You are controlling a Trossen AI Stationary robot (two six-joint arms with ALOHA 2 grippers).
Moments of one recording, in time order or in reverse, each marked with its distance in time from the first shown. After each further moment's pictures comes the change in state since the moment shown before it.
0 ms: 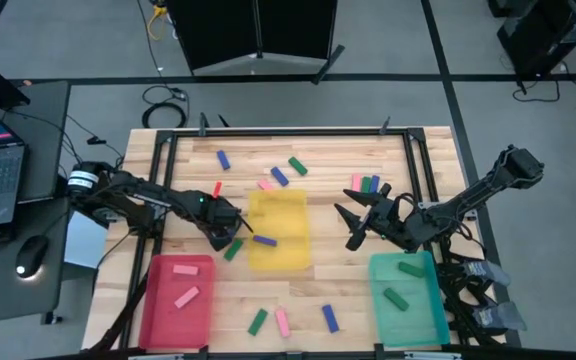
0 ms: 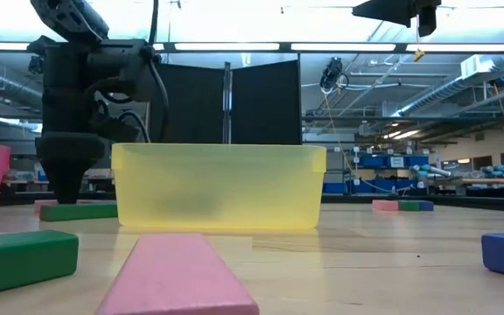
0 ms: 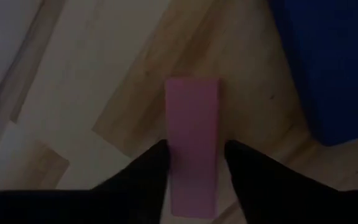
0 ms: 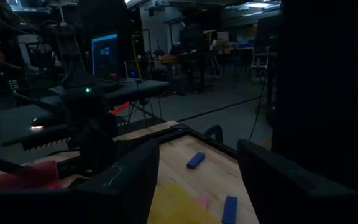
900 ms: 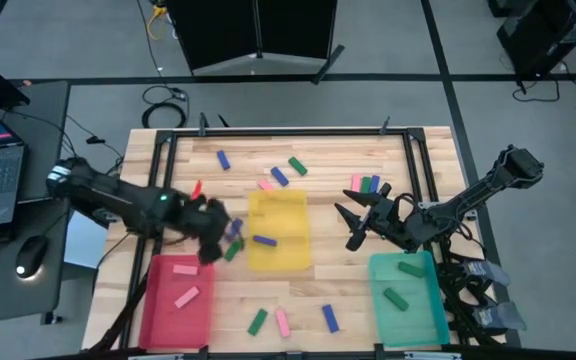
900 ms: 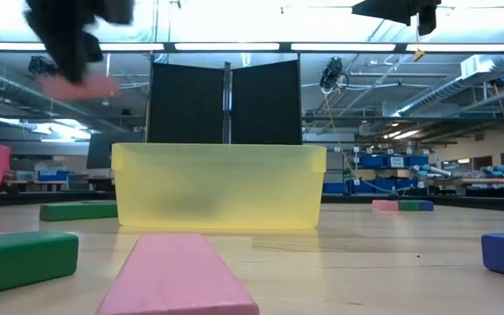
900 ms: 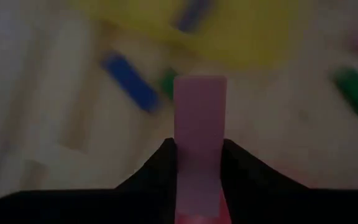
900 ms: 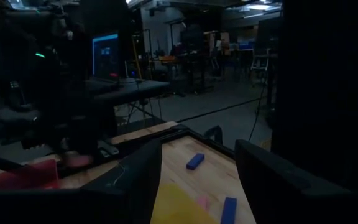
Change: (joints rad) left arm -0.301 -0.248 0.401 -0.319 0.035 0.005; right arm 0.001 0.001 0.001 0.006 -0.002 -0.018
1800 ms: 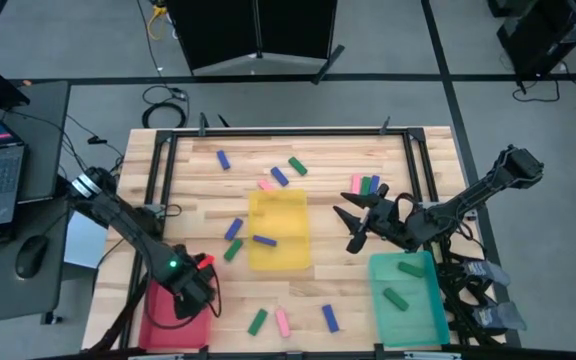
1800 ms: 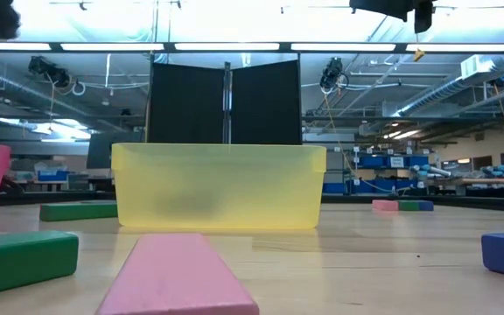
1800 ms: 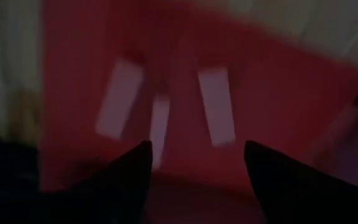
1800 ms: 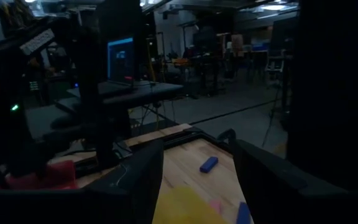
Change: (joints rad) left arm -0.380 0.284 0.028 -0.073 0.258 -0.381; right arm 0.001 0.000 0.002 0.022 -0.065 -0.001
